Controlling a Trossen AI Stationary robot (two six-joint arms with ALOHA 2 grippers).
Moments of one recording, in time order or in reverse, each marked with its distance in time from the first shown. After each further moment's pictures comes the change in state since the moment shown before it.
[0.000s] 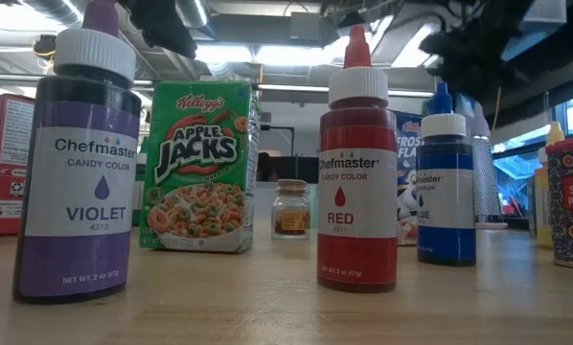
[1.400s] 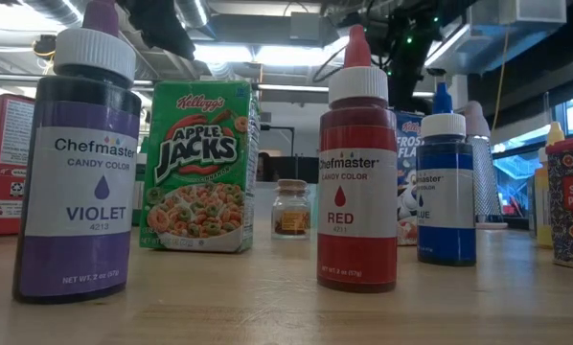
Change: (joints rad) left arm 0.000 0.000 0.000 -0.015 0.000 0.008; right arm -0.237 0.546 0.259 0.220 -0.027 -0.117
